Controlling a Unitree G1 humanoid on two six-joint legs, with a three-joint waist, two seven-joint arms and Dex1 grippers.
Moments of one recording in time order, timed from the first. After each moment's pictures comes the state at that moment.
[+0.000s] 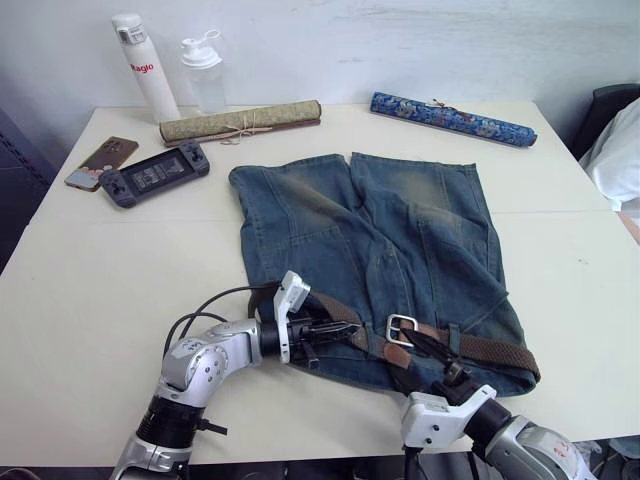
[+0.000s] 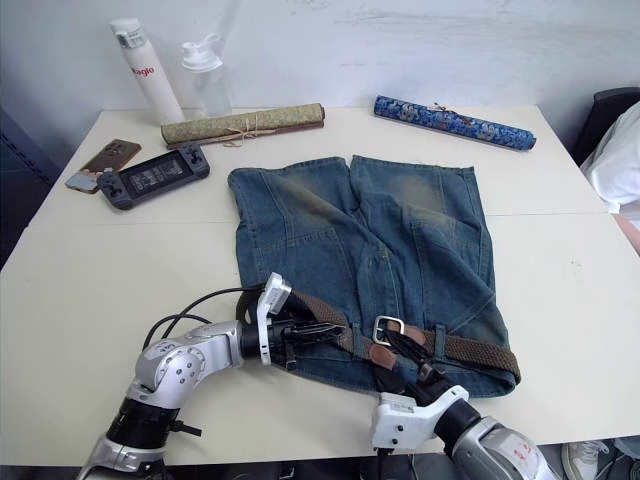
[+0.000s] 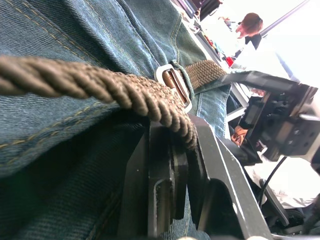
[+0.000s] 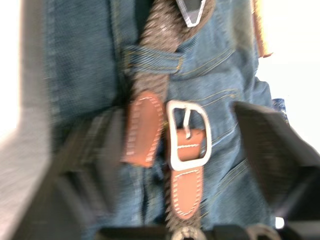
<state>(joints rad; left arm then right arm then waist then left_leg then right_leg) -0.27 0.31 -0.16 -0.18 -0.74 0.92 -0.67 0.50 -0.70 0.20 -0.68 -0.67 -0.09 0.26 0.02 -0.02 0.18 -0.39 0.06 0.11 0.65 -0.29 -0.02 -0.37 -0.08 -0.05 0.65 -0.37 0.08</state>
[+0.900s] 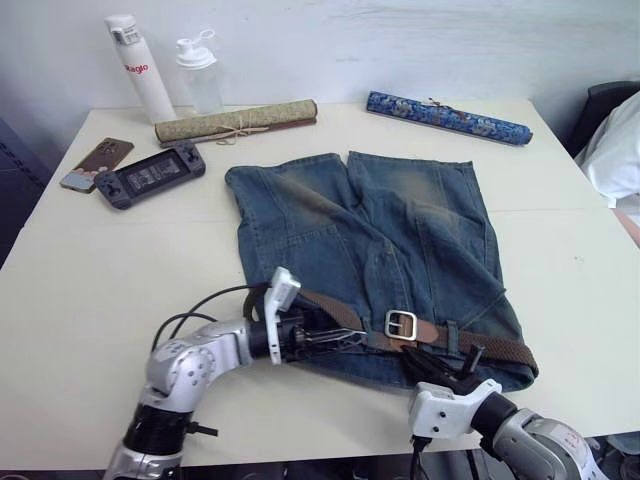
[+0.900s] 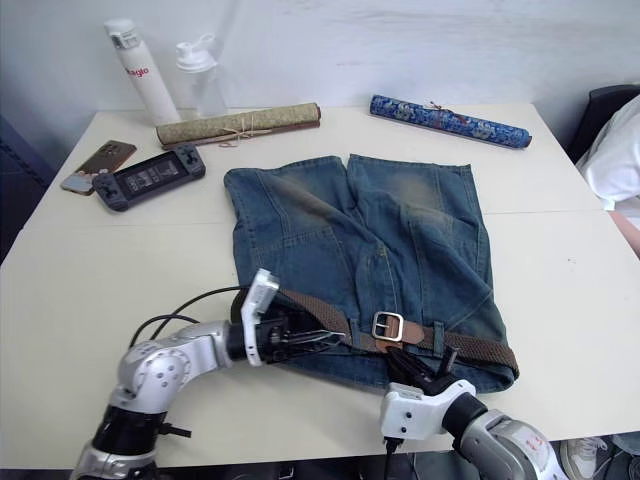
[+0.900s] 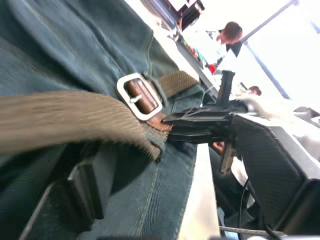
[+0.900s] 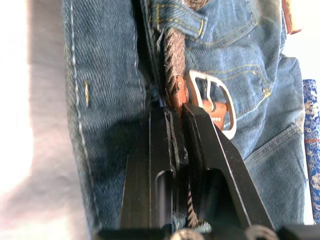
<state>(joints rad) -0.20 0.42 -0.02 -0.34 -0.87 0.98 -0.72 0.49 -0.65 0.11 -0.67 -0.59 -0.10 0.43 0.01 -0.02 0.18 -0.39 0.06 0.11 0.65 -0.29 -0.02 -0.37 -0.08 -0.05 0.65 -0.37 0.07</state>
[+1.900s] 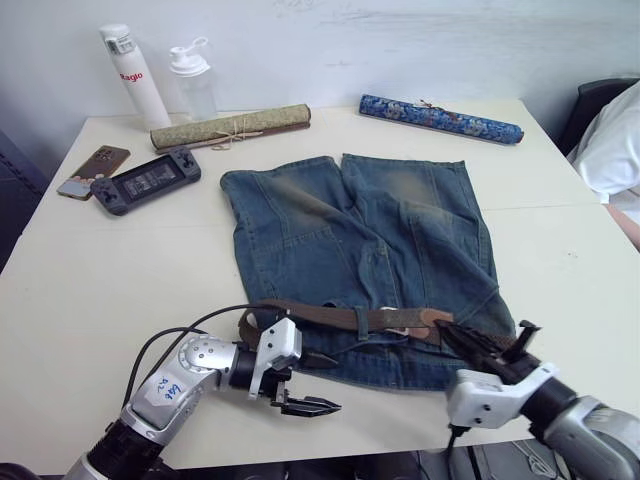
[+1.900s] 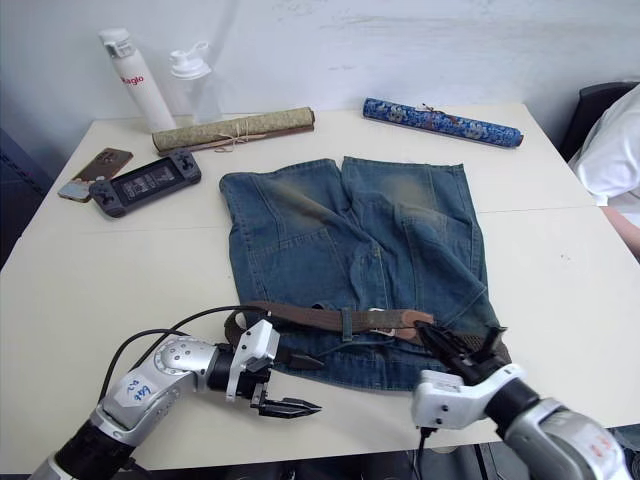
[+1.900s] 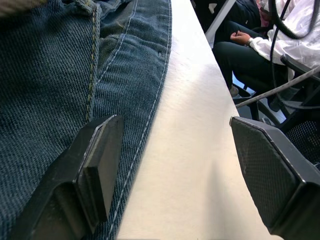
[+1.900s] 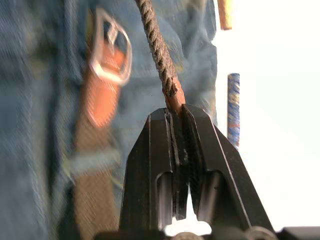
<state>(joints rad) -0.13 0.62 -0.36 -0.27 -0.43 0.41 -1.00 0.53 -0.69 -0.29 -0.80 -0.53 -0.20 0.50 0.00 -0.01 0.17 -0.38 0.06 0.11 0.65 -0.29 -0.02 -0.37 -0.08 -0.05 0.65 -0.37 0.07</state>
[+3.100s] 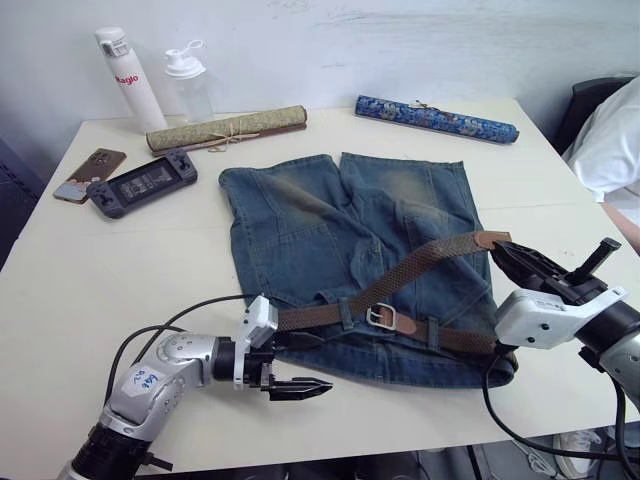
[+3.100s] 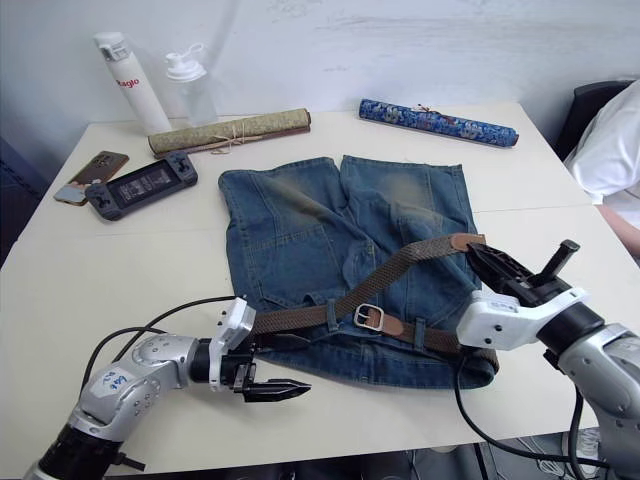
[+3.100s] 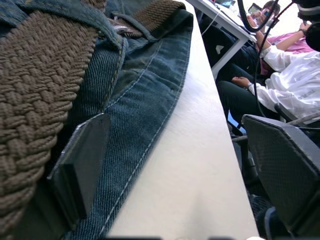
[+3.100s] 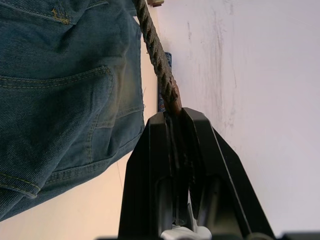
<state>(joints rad) -0.08 0.60 -0.16 -0.34 -0.64 0.63 -0.98 0.19 -0.79 -0.42 -0.66 -0.38 -0.15 0.59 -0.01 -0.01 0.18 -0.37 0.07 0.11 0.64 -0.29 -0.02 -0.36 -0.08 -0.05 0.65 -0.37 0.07</state>
